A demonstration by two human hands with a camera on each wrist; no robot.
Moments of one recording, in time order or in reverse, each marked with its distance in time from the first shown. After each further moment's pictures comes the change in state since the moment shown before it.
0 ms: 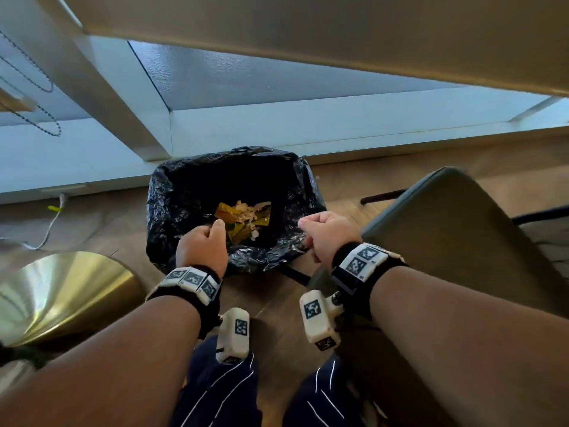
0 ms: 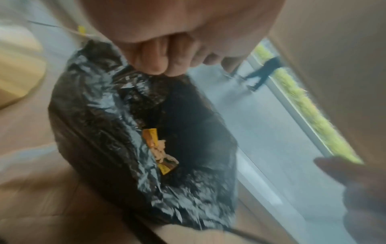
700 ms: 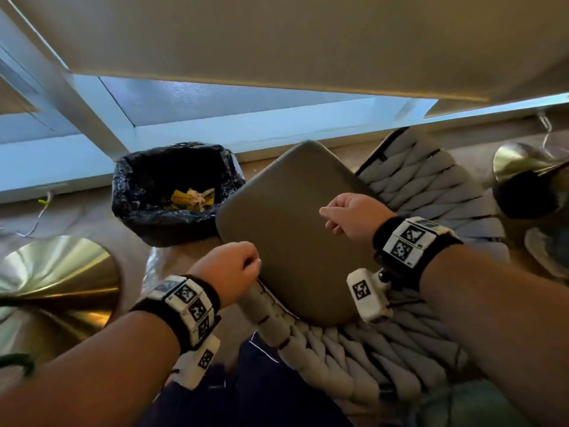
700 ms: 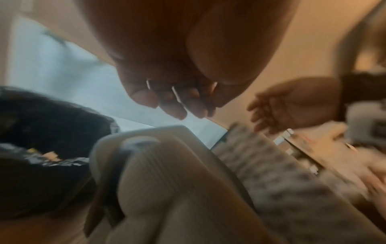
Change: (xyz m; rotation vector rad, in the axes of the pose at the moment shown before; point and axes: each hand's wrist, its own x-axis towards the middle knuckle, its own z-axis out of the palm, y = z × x) left_hand -0.398 0.064 -0.020 0.454 -0.527 0.643; right_hand -0.282 0.098 -0.303 -0.419 -0.015 -0.235
